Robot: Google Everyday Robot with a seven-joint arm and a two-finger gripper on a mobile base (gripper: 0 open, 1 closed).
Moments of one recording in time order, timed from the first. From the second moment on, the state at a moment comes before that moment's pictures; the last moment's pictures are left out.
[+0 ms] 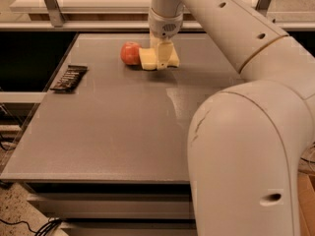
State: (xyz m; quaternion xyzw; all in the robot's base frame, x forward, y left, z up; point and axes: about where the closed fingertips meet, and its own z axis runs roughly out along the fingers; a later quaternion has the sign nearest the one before) arm 0.710 -0.008 0.875 -0.79 0.60 -0.03 0.12
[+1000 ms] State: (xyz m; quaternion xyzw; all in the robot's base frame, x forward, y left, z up) arm 0.713 -0.011 0.873 -0.79 0.60 -0.02 0.13
